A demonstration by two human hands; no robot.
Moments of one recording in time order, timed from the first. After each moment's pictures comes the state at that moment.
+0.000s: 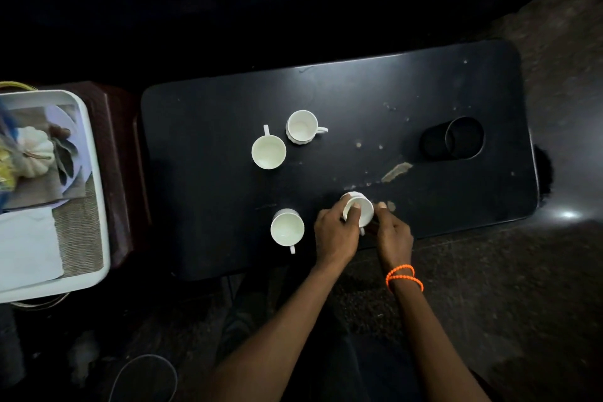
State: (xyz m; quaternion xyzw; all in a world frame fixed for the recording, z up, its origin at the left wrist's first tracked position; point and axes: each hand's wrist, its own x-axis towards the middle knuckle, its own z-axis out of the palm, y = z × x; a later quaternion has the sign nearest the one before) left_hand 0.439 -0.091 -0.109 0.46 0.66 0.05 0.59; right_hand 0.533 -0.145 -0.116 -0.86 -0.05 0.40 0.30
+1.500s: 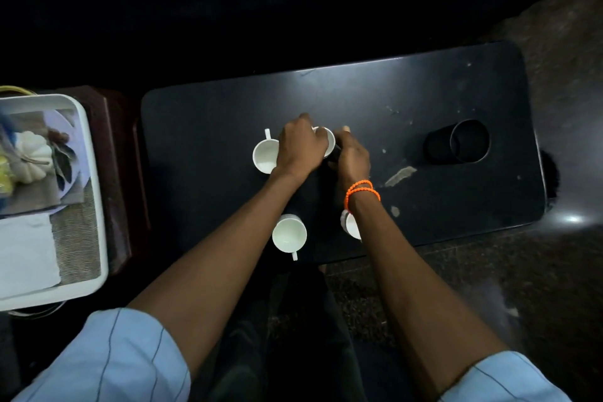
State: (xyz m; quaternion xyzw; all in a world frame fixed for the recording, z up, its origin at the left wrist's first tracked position) left_hand 0.432 0.084 -0.113 0.65 0.62 0.02 0.44; right_hand 0.508 0.021 -0.129 -0.79 0.00 0.46 0.41
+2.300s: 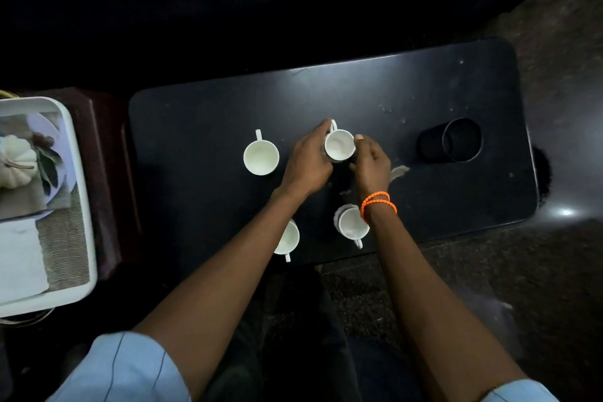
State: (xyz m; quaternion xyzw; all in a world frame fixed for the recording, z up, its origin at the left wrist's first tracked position) left_hand 0.437 0.047 -0.116 0.67 0.51 0.12 0.53; right_hand 0.546 -0.012 -0.135 -0.81 -0.02 0.40 0.44
